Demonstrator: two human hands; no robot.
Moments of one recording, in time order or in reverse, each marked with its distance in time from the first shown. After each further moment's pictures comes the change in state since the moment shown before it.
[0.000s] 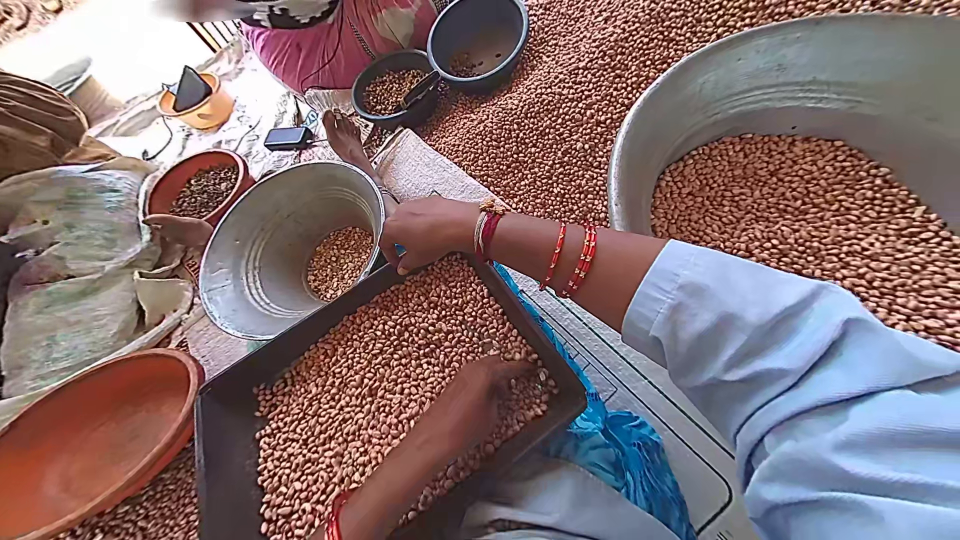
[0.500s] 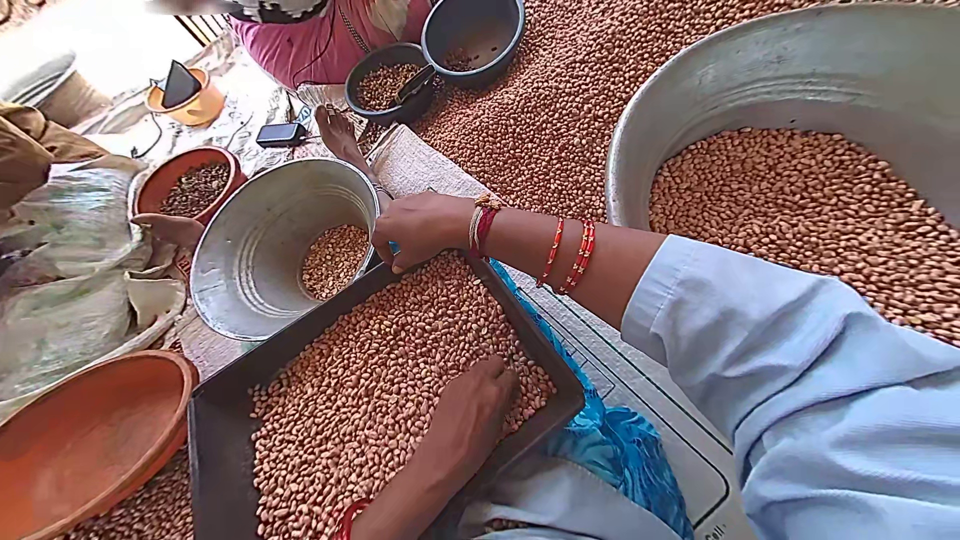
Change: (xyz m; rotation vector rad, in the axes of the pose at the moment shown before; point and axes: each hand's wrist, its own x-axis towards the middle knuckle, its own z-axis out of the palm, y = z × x) left_hand -0.002 -0.013 0.036 0.424 0.370 0.222; right_hand 0.000 0.001 -0.002 -0.005 -0.009 -0.018
